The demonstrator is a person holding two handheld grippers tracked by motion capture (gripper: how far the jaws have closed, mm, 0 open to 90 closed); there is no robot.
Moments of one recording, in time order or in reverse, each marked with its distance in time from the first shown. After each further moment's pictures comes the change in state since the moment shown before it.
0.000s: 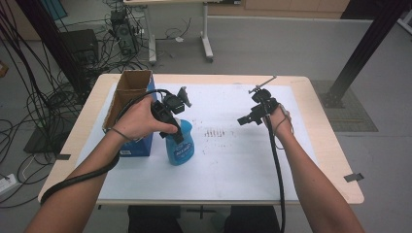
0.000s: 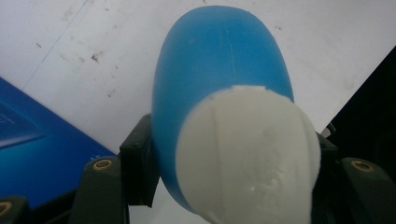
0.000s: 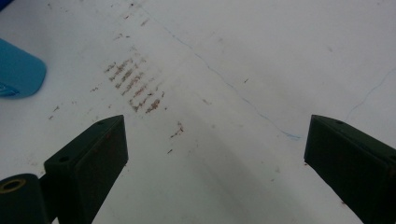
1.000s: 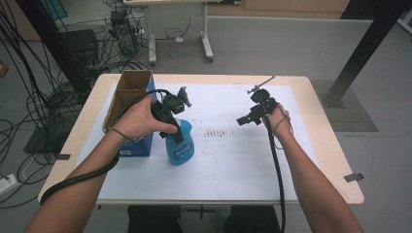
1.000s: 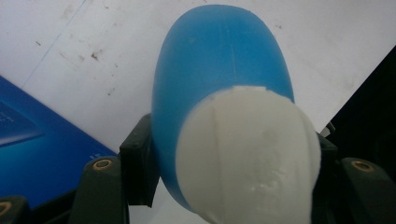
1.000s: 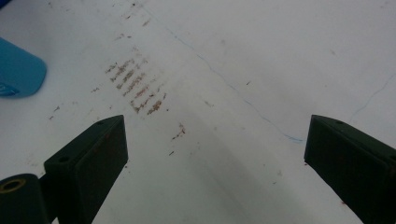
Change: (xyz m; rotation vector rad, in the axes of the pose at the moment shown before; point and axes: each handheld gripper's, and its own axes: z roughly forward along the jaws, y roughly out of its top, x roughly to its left) left arm 0.000 0.000 0.000 0.006 -0.001 -0.002; right arm 0.002 0.002 0.001 -0.001 -0.001 -0.011
